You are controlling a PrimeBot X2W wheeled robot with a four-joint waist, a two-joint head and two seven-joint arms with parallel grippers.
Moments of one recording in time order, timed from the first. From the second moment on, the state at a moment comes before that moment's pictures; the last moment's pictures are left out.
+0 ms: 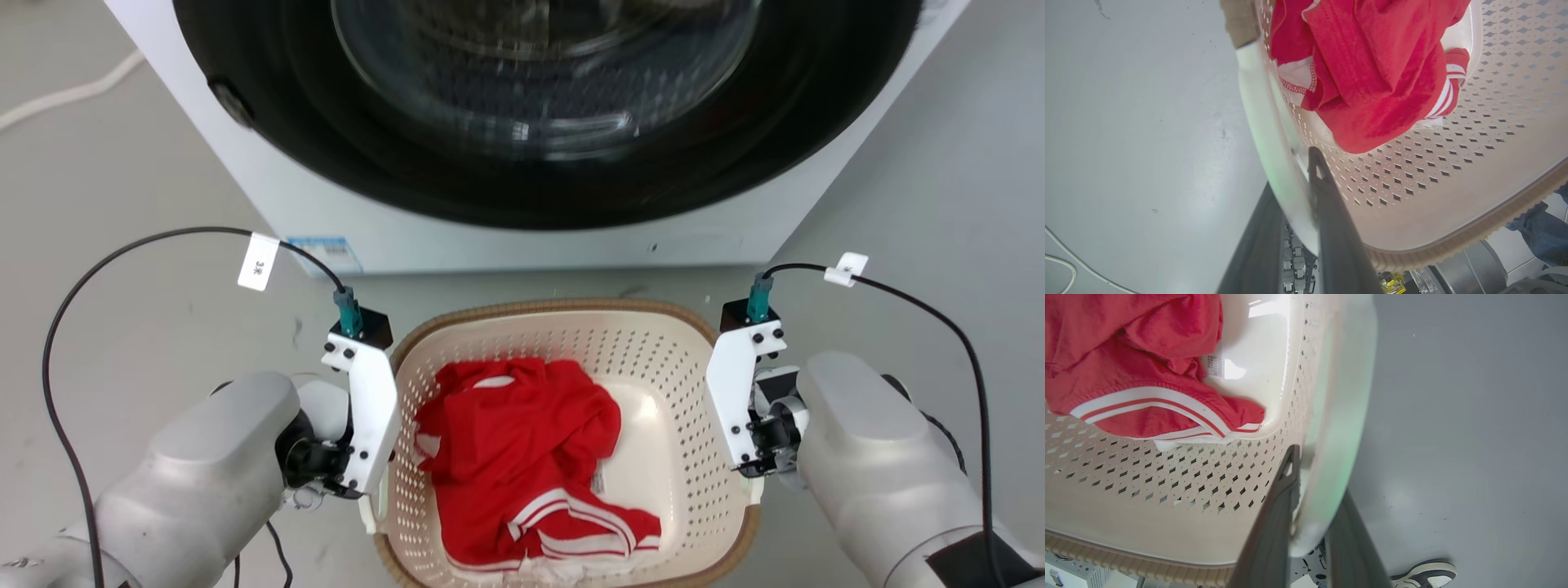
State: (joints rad) left arm -0.89 0.47 -1.27 0.75 -1.24 -0.13 0.66; right arm -0.86 -0.04 0.36 1.26 0.31 0.13 0.79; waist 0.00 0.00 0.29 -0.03
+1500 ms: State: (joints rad) left arm -0.74 0.48 -1.28 0.77 -1.38 -0.13 0.83; right arm -0.74 -0.04 0.50 1.21 0.47 0.13 0.94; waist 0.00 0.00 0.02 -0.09
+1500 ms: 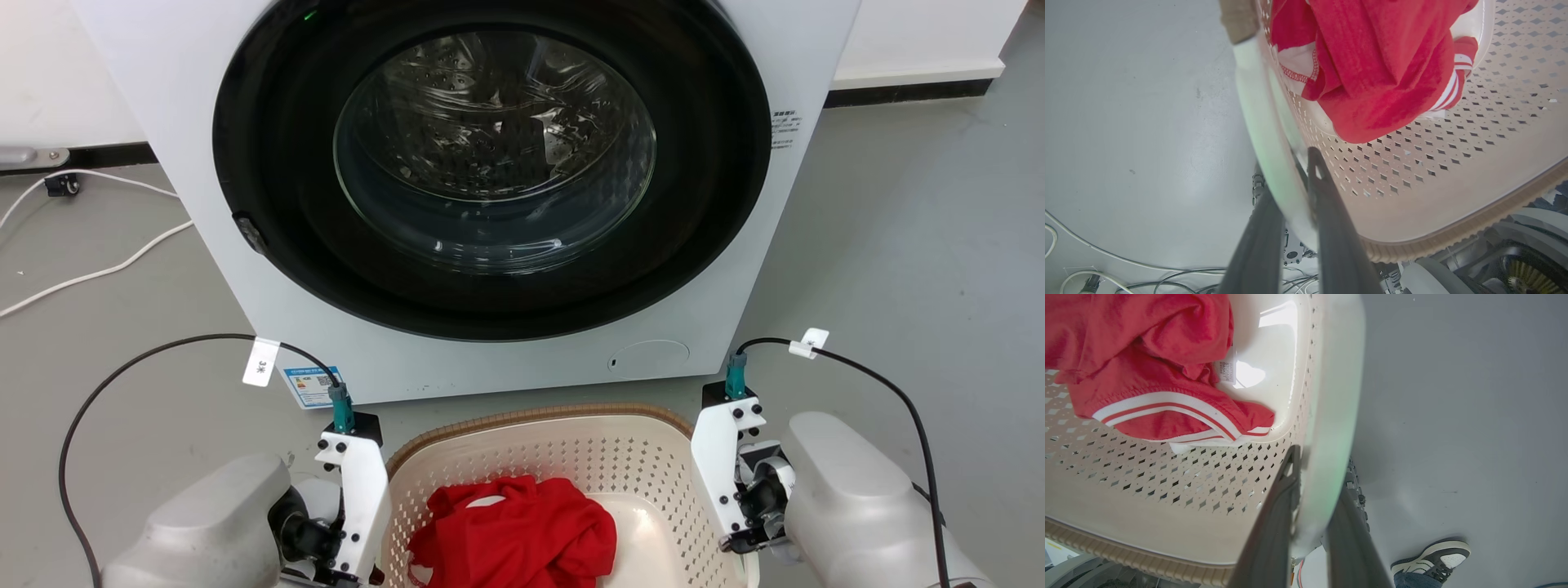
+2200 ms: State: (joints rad) left arm -0.74 0.46 -1.28 0.80 -1.38 -0.13 0.83; right arm -0.73 -0.04 0.52 1.22 0.50 0.13 0.94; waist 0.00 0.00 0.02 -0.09
